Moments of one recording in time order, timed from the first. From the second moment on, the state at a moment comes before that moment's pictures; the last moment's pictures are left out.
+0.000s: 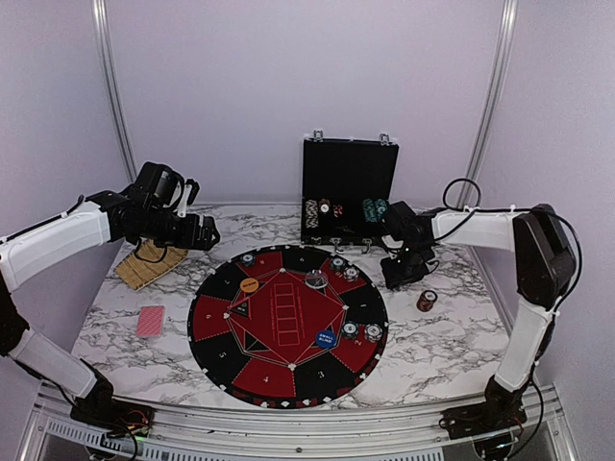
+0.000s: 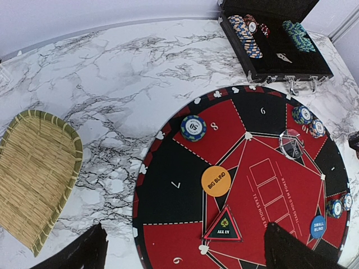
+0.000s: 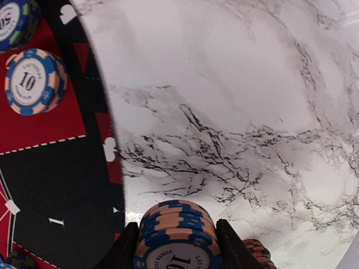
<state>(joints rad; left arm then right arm) -0.47 1.41 1.17 -0.57 -0.03 -0.27 0.48 1.85 1.28 -0.72 0.15 0.20</state>
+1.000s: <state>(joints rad) -0.46 1.41 1.17 -0.58 -0.02 -0.27 0.92 2.40 2.11 -0.95 0.15 0.24</state>
